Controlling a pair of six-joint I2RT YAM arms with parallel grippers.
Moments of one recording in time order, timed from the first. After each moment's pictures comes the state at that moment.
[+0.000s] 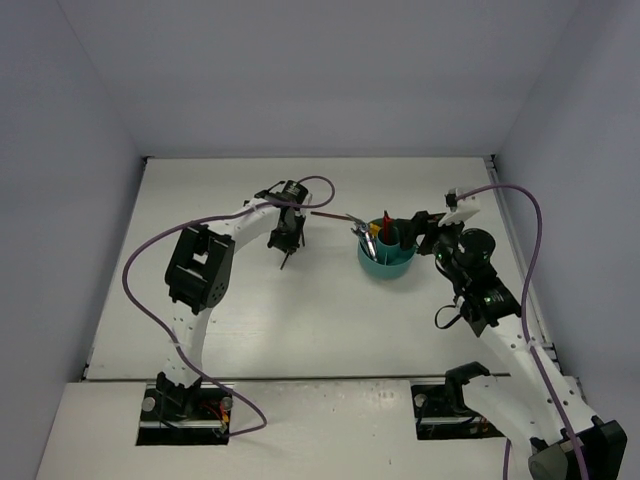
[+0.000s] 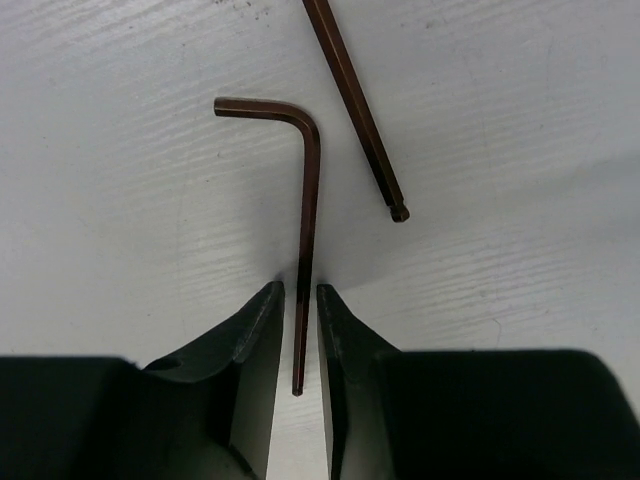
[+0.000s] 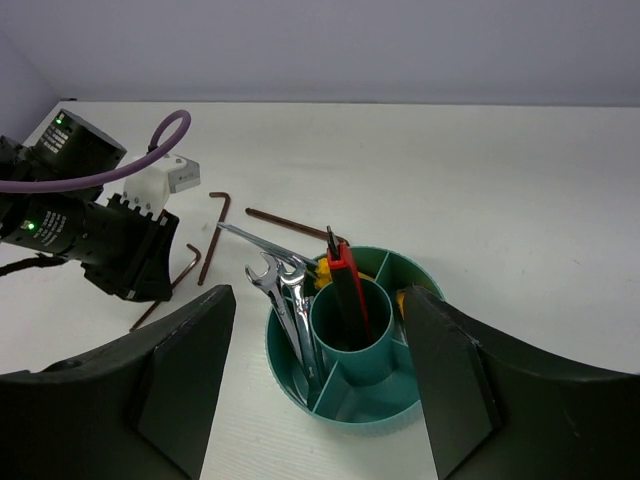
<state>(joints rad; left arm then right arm) -0.49 2.14 1.66 -0.73 -0.03 -0.21 0.31 0.82 0.66 0.05 0.00 0.21</state>
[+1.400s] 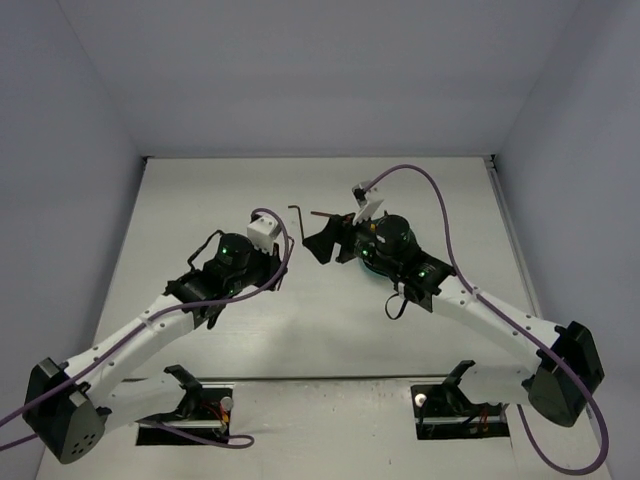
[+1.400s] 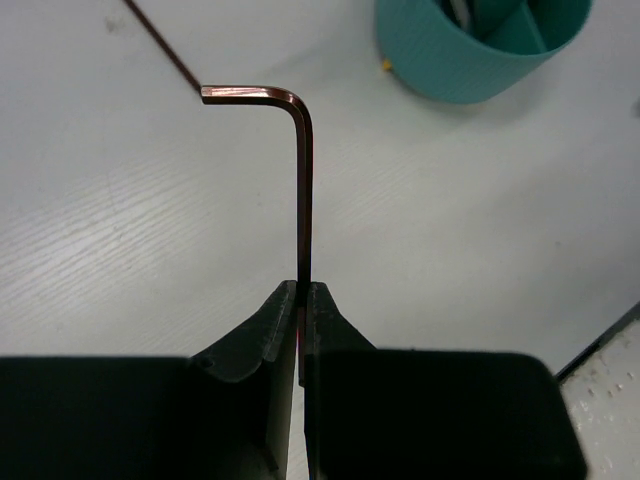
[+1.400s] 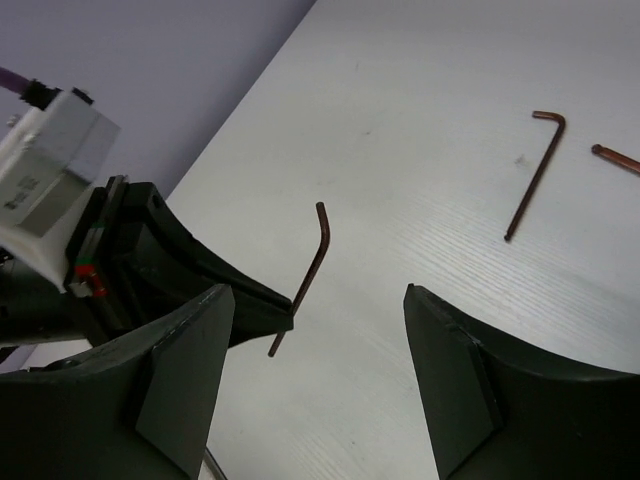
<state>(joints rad) -0.64 1.05 0.79 -0.27 0.05 -0.24 0.75 1.21 0.87 0.16 -0.10 0.49</state>
